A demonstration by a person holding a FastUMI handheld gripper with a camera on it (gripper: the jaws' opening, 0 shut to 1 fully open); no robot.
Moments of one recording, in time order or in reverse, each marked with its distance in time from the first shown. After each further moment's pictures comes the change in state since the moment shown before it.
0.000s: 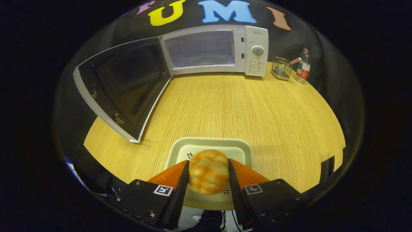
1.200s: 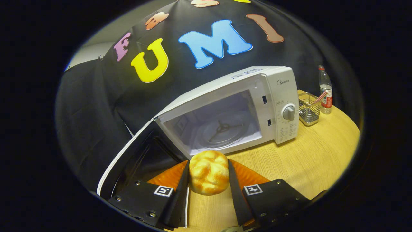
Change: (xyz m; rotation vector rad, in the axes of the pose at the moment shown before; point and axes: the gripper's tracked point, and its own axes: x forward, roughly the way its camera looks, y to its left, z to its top) arm 0.049 0.041 0.262 0.276 -0.450 0.187
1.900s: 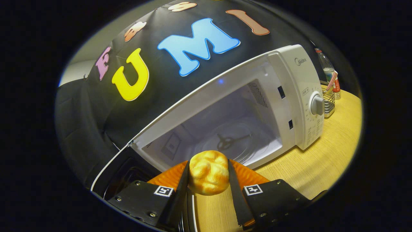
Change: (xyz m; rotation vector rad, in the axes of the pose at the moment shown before) arm 0.111 -0.007 0.017 0.157 -0.144 -0.039
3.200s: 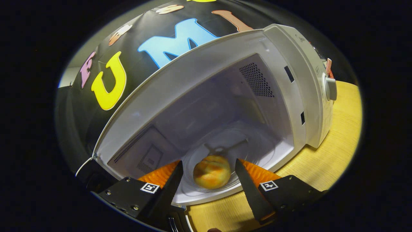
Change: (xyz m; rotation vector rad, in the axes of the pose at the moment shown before) arm 0.052 -0.014 0.002 0.039 -0.075 -0.120
